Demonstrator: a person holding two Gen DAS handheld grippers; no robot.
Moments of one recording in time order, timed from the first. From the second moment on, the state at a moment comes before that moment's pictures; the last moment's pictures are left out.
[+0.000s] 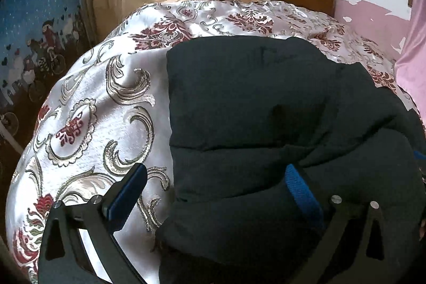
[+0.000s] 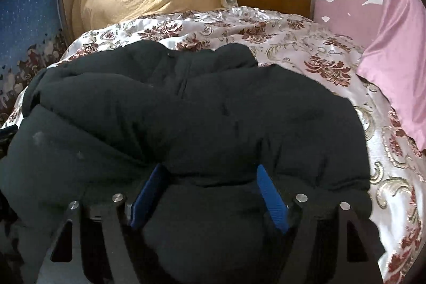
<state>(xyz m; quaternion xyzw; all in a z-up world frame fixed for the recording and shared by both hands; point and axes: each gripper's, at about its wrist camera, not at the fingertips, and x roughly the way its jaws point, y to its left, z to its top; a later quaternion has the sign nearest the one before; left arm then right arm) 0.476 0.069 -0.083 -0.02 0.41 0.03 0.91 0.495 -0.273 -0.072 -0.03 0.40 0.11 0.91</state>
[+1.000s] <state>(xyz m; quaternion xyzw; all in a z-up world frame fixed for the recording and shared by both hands) 0.527 0.064 0.030 -0.08 0.40 -0.05 0.91 0.533 -0.301 0.021 0.00 0.41 0.17 0.90</state>
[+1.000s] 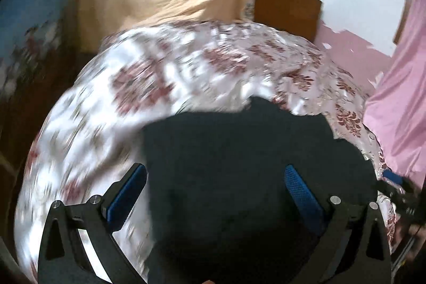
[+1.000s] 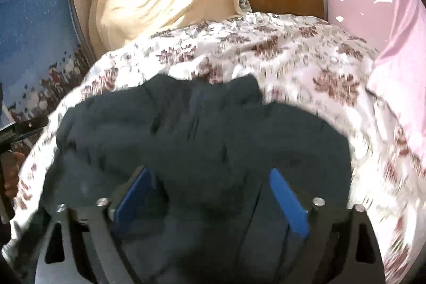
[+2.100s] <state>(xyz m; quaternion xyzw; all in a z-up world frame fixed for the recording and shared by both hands) 0.667 -0.011 -0.017 -0.06 0.41 -0.13 0.90 0.691 -0.327 -0.029 0.17 0.41 0.12 0.89</state>
